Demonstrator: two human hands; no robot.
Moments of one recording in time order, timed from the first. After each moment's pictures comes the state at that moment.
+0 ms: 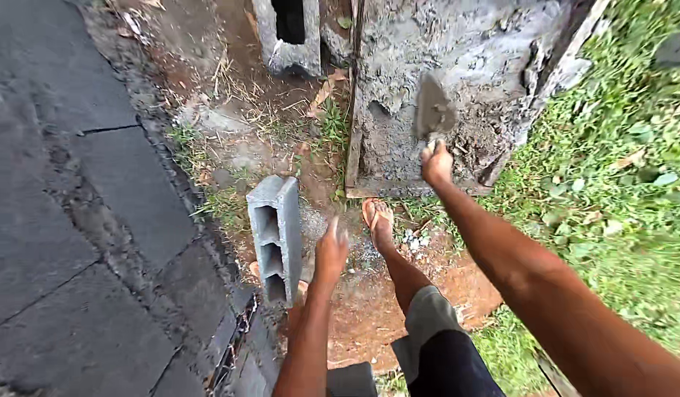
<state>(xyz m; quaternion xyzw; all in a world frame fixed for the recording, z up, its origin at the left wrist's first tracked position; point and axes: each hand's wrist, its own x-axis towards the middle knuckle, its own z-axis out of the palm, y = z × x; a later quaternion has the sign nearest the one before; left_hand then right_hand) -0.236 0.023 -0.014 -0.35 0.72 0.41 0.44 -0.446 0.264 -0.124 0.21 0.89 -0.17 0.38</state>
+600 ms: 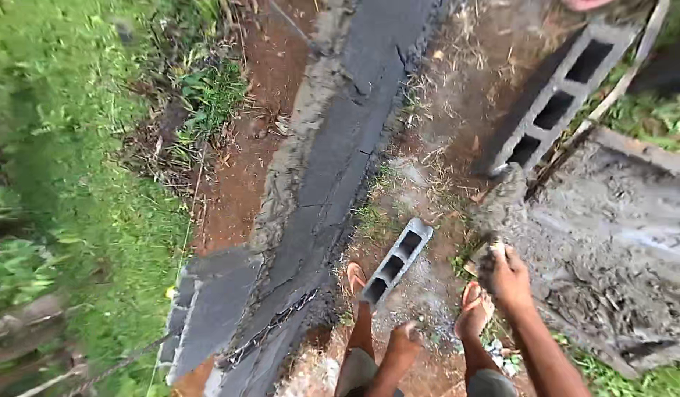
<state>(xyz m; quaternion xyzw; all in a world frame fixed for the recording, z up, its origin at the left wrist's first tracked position) -0.095 0.002 0.162 -0.57 0.52 0.57 0.30 -0.370 0.042 0.153 0.12 0.75 -0.48 0.45</state>
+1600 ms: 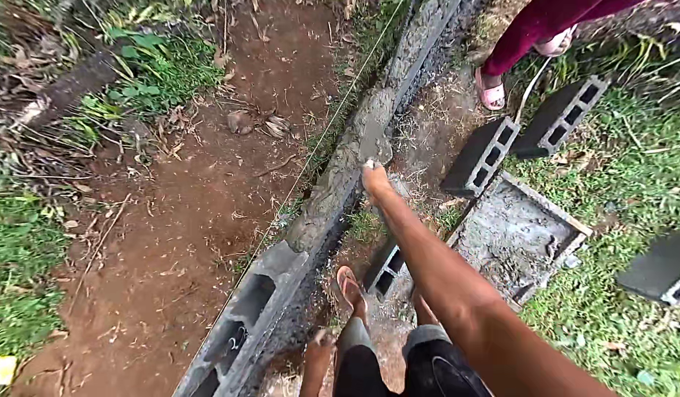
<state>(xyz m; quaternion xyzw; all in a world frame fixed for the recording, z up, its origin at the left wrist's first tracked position) 0.243 -0.209 0.253 -0.67 0.44 0.56 0.21 -0.189 -0.397 0.329 0.02 0.77 -0.43 0.46</state>
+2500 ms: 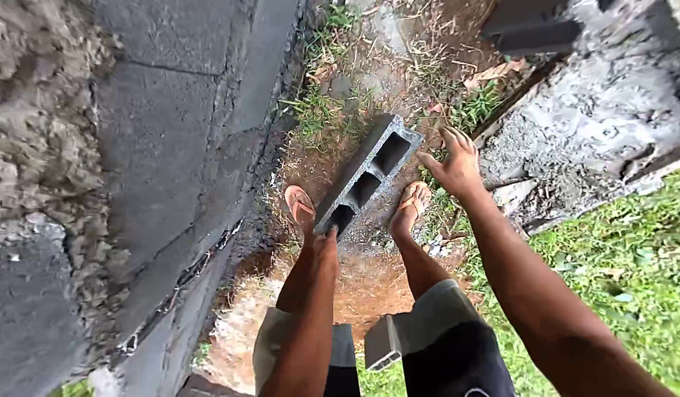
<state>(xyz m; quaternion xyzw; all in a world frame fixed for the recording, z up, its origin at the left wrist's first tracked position) 0.063 -0.062 -0.042 -0.81 0.34 0.46 0.13 -0.302 -0.008 -0.031 -0.29 0.87 -0.10 0.39</state>
